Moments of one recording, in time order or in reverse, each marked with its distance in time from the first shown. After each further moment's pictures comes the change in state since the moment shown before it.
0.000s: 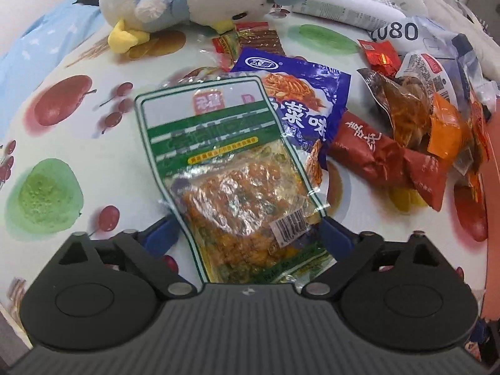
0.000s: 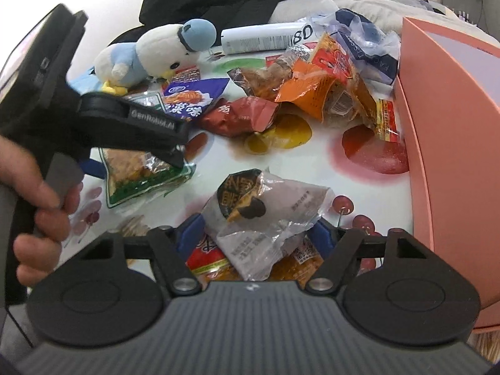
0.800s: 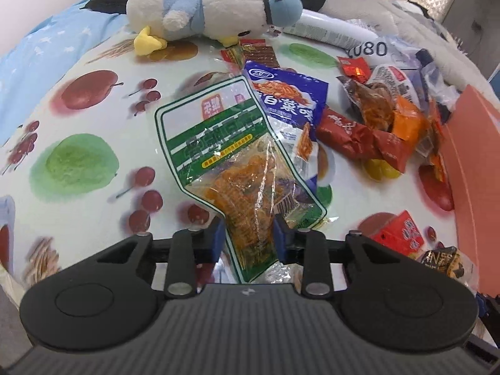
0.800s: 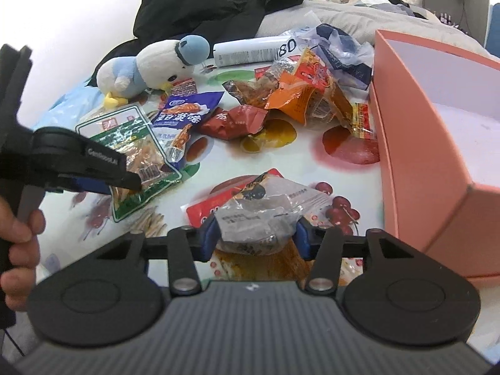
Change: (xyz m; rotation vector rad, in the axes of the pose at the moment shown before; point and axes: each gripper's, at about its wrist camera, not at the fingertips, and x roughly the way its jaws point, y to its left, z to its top) left arm -0.057 0.032 -0.049 -0.011 -0.091 -0.110; right arm -0.046 0.008 -0.013 0.028 -0.036 -0.050
